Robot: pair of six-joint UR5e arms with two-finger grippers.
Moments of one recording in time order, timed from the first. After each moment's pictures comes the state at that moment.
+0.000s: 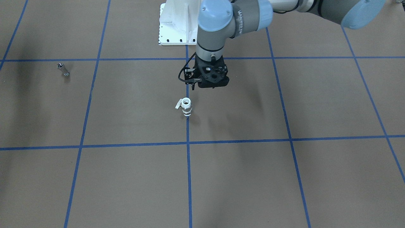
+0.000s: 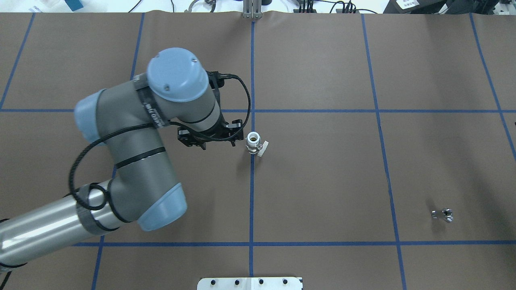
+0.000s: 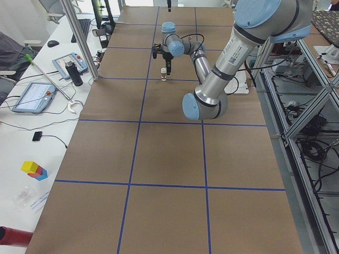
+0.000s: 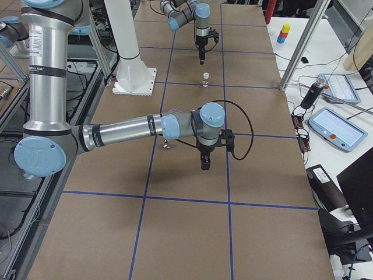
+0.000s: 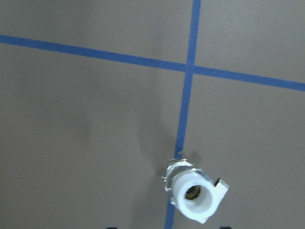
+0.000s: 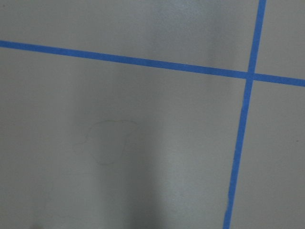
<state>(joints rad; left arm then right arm) -0.58 -2.28 -1.79 -1.46 -1.96 -1.26 1.34 -1.67 1.89 -1.56 2.38 0.21</state>
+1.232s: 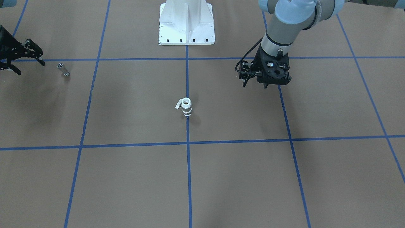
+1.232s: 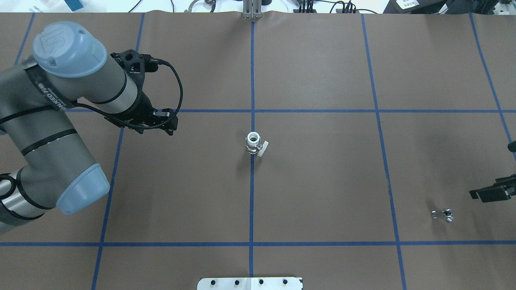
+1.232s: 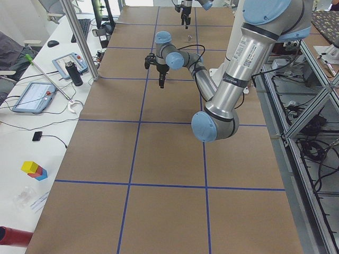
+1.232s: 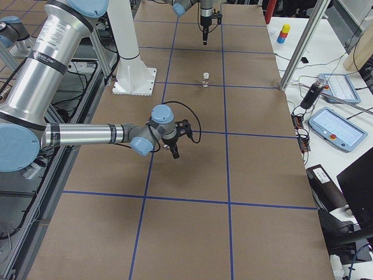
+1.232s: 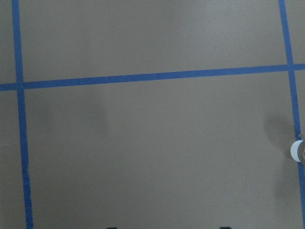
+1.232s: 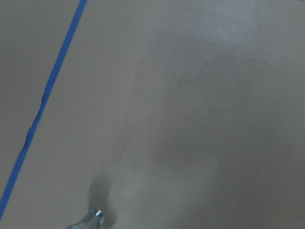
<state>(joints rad) -0.74 -2.06 -1.94 -1.46 -2.05 -0.96 0.81 -2.02 1.96 -0.74 2.09 0.63</state>
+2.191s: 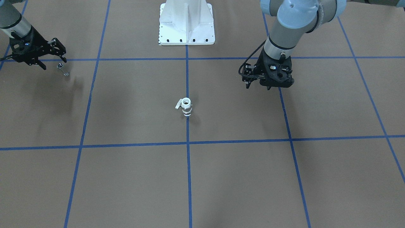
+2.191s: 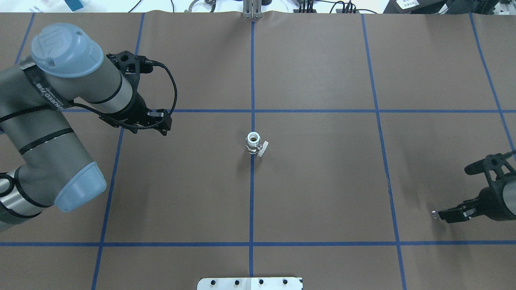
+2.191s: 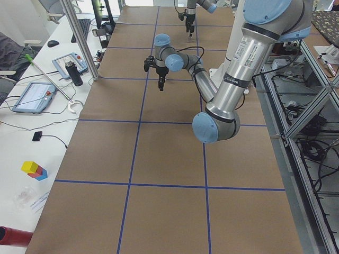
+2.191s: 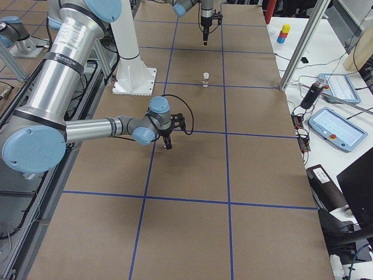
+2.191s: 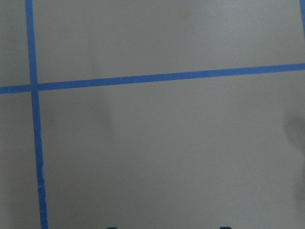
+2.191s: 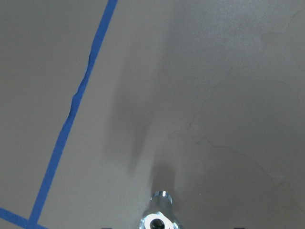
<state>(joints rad) -0.74 -2.04 -1.93 -1.46 -2.05 -0.95 0.61 -1.99 2.01 -0.82 2.00 0.82</state>
